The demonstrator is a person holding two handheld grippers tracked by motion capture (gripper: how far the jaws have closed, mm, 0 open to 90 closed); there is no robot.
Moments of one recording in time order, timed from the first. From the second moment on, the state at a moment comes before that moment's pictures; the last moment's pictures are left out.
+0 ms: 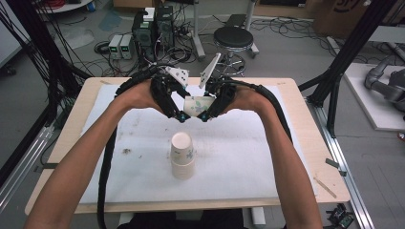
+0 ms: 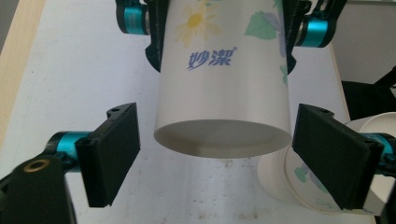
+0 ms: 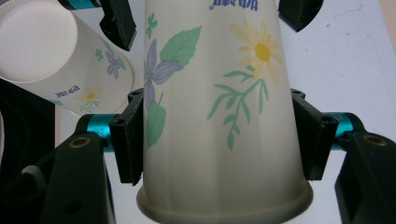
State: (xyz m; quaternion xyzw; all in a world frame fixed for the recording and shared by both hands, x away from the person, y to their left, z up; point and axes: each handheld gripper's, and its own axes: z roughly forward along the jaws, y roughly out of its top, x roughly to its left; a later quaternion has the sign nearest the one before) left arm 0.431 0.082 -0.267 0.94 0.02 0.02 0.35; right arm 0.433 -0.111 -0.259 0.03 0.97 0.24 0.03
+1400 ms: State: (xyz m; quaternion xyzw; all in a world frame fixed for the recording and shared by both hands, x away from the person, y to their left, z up) left arm 0.430 0.087 -0.269 0.93 0.00 0.02 0.37; right arm 0.433 -0.117 -0.257 0.02 0.95 0.31 0.01
